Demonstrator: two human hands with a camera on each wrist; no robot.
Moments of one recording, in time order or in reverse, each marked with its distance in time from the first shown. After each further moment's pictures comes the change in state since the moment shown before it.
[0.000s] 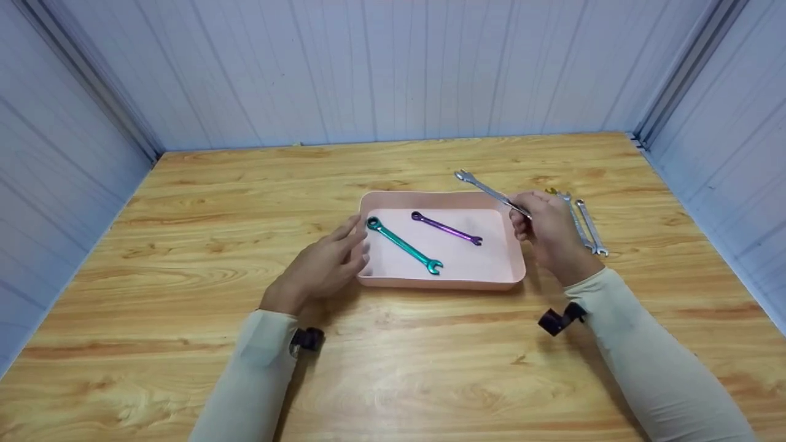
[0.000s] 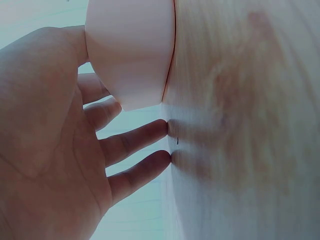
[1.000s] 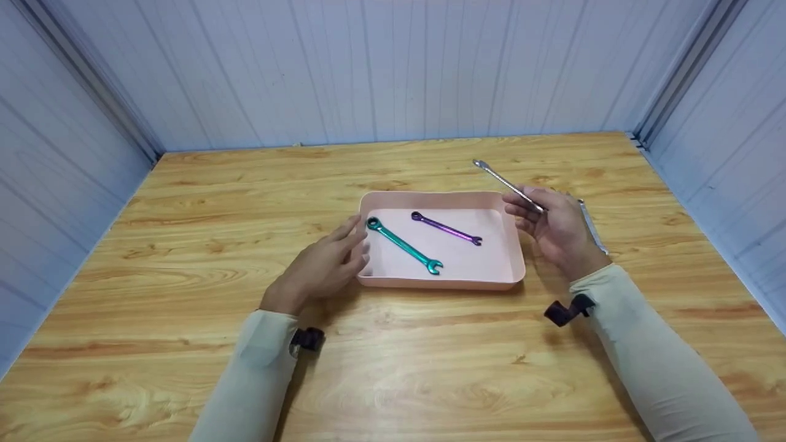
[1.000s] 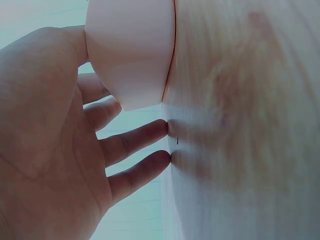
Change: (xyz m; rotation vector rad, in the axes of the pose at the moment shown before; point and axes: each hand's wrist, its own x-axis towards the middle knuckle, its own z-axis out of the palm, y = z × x) left_hand -0.001 0.000 0.001 0.001 0.005 -0.001; right_hand 0.008 0.004 -0.025 0.314 -0.126 0.018
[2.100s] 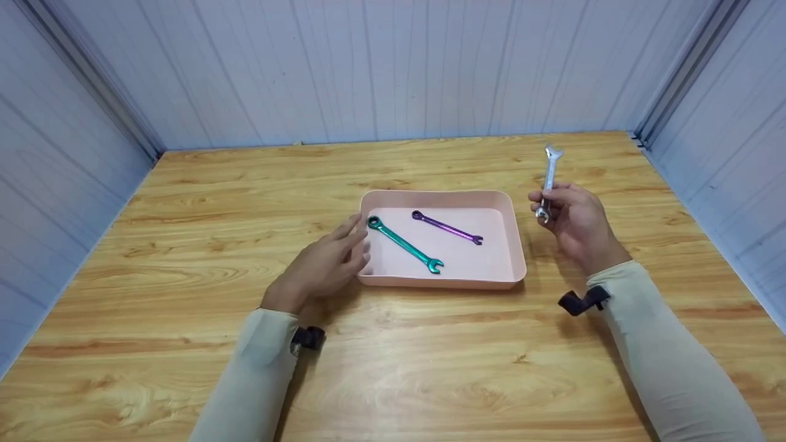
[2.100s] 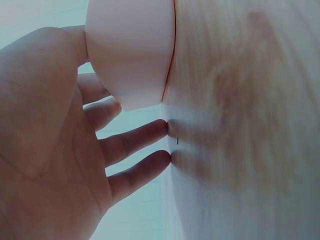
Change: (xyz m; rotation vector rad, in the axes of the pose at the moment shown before) left_hand 0.001 0.002 0.000 -0.008 -0.006 -0.001; right_hand 0.006 -0.015 -0.030 0.014 0.086 0.000
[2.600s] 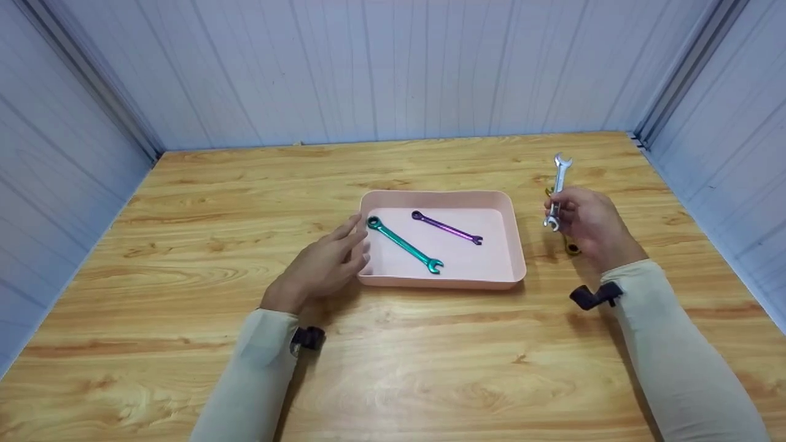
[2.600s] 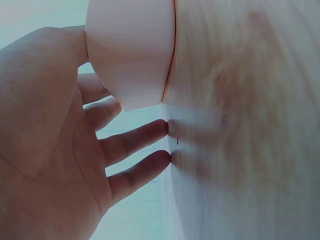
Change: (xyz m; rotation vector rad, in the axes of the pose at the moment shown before) left_hand -0.001 0.000 -0.001 0.017 0.000 0.031; right_hand 0.003 -0.012 -0.018 -0.271 0.108 0.098
